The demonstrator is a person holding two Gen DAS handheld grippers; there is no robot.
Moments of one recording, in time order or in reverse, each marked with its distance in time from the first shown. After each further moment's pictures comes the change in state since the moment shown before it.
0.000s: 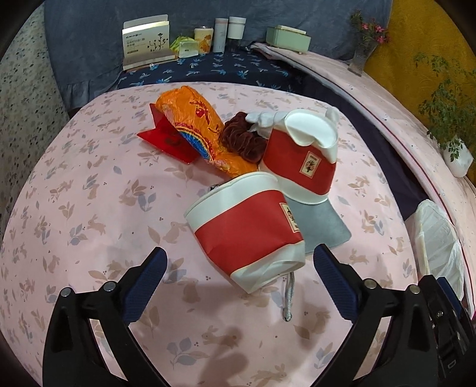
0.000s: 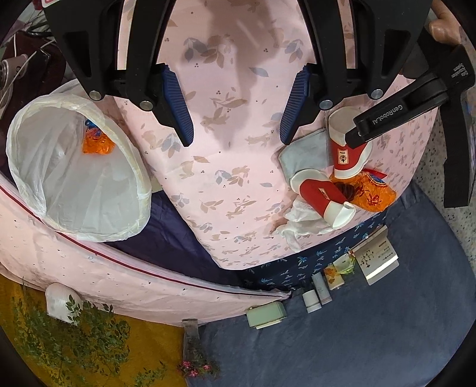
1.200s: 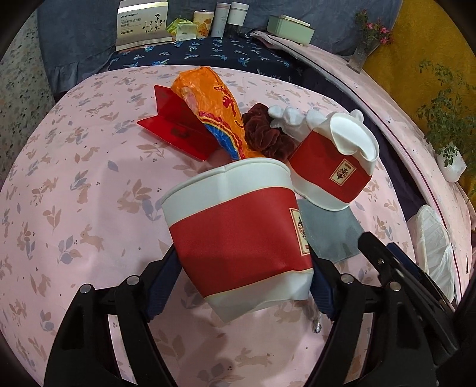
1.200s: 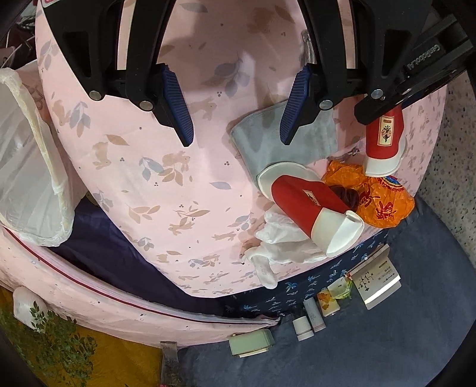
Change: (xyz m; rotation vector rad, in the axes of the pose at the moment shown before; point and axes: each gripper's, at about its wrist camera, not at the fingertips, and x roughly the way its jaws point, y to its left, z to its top) left arm 0.025 0.046 0.015 -0.025 0.065 -0.100; right arm 0.090 0.054 0.016 -0.026 0.106 0.025
